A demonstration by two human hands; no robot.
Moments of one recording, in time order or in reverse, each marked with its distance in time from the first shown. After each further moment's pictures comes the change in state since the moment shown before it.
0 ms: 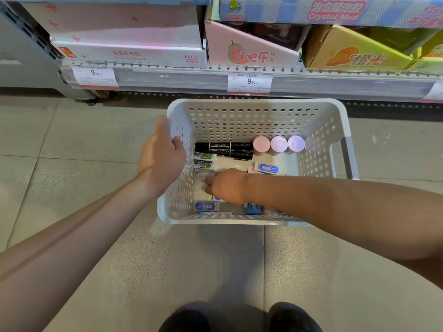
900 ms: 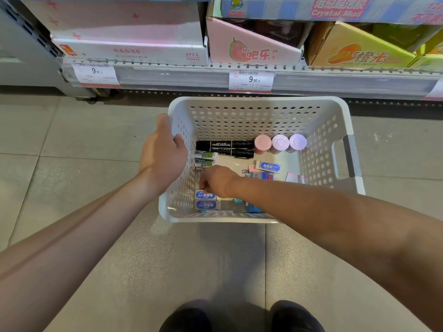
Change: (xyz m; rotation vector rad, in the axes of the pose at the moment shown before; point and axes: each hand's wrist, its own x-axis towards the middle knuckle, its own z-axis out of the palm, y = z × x) left_hand 0.001 -0.004 0.001 -0.040 -0.015 0.010; right_hand 0.030 -0.009 -0.001 0.774 0.080 0.401
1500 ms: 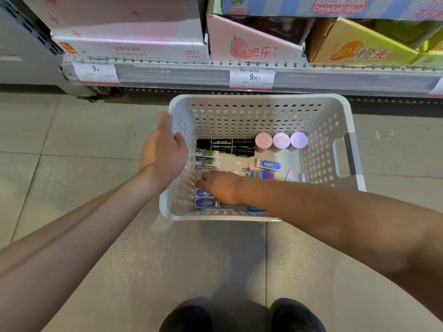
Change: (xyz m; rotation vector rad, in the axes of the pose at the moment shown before) left_hand 0.001 0.001 0.001 0.000 0.006 -0.010; right_hand -0.016 0.003 0.003 -0.479 -0.055 -0.294
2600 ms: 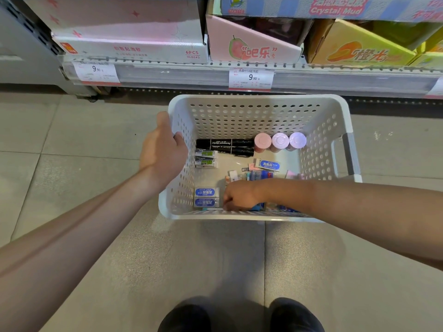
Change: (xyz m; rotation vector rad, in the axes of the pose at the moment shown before) left_hand -0.001 0.001 0.001 0.014 0.009 0.002; right_hand -0.037 0.013 0.001 0.538 -0.311 0.173
